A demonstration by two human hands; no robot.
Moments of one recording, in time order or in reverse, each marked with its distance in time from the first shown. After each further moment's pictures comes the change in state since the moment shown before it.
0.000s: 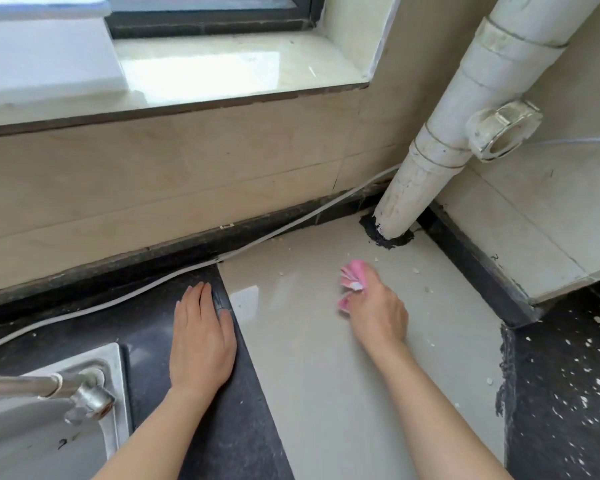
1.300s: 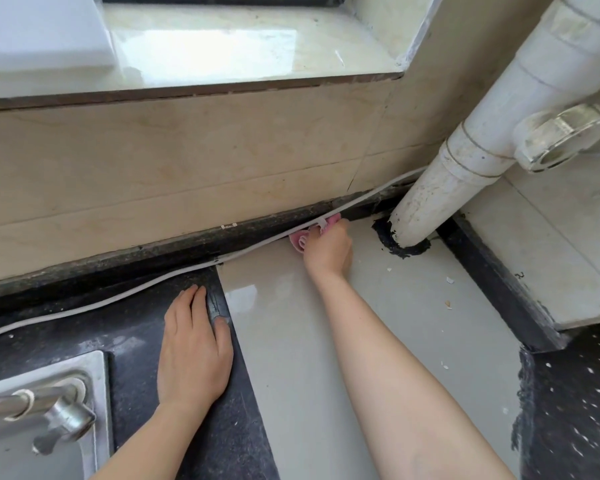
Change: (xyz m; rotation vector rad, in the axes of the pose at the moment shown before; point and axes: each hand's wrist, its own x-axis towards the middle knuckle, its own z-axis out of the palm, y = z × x) left_hand 0.004 0.005 -0.003 -0.117 -0.002 -0.099; right_hand 0.075 -0.106 0.039 0.381 0.062 0.146
